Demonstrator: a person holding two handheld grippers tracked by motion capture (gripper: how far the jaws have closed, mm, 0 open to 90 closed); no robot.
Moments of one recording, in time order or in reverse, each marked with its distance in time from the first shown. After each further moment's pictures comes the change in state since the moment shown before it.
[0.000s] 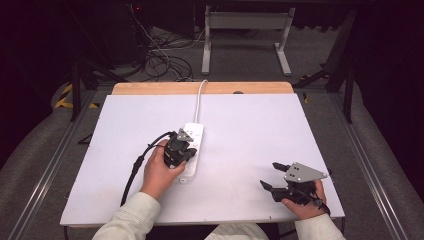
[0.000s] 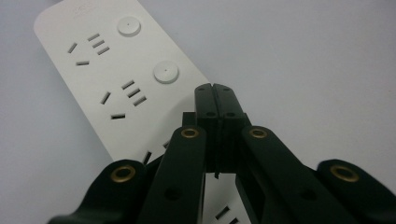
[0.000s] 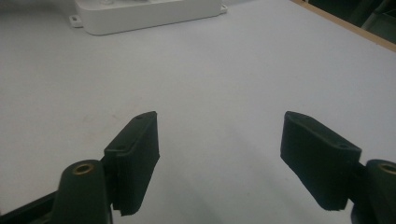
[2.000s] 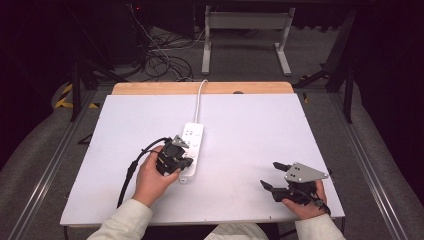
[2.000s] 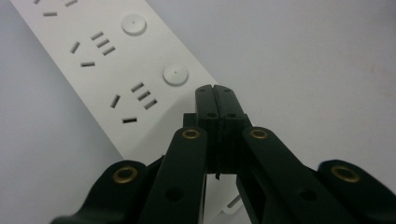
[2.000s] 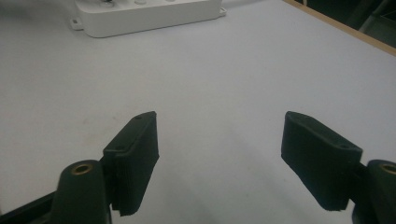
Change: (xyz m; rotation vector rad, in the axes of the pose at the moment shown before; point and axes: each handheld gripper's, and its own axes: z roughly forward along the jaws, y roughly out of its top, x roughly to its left) left arm -0.007 -0.012 -0.023 0.066 -0.082 -0.018; right arm 0.000 0.001 -0.002 -0.008 -0.003 -0.001
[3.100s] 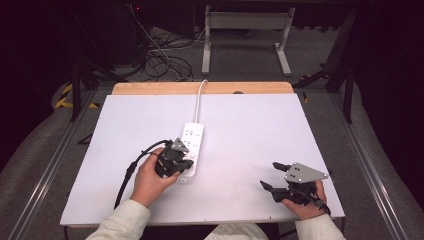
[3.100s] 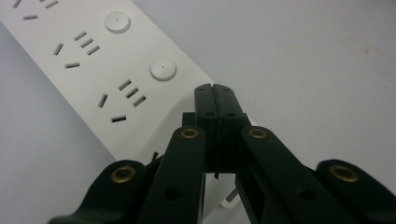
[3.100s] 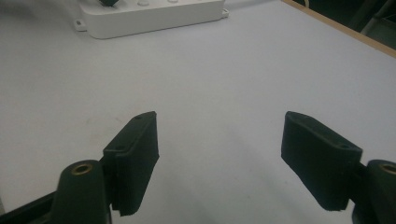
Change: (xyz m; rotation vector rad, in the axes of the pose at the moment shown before) left arm -0.003 -0.007 0.003 0.004 -0.012 0.076; right arm 0.001 0.001 0.000 -0.003 0.006 -0.008
